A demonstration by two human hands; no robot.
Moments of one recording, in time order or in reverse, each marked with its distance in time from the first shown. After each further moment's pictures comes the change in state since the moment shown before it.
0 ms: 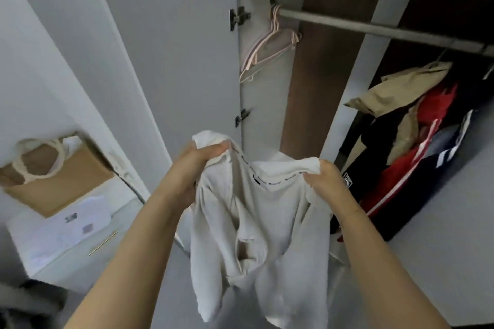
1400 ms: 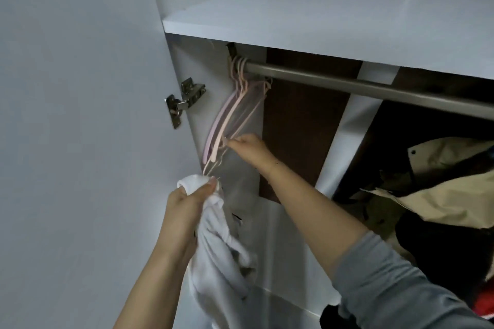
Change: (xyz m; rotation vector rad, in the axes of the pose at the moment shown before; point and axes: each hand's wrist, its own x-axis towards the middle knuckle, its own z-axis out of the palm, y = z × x) left_hand 0.399 0.075 0.046 0.023 0.024 -0.021; right_hand 0.452 -0.161 0.067 0.081 -0.075 0.053
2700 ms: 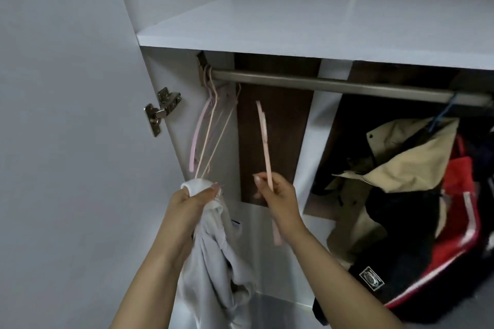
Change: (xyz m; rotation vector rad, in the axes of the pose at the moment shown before) left_hand -0.012 0.009 0.007 0.105 -0.177 -0.024; right_hand -0.119 0.087 0.003 0.504 0.428 -0.102
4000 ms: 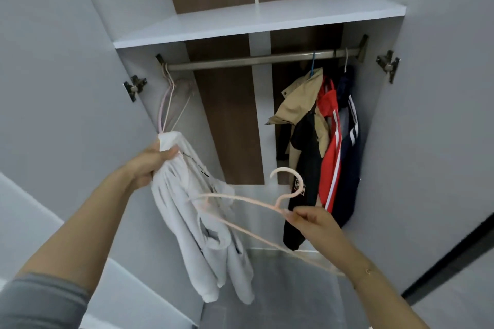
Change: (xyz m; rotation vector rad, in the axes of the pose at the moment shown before) left_hand -0.168 -0.006 -0.008 0.324 -0.301 0.032; right_hand -0.359 -0.035 -0.218 -0.256 -0.137 0.041
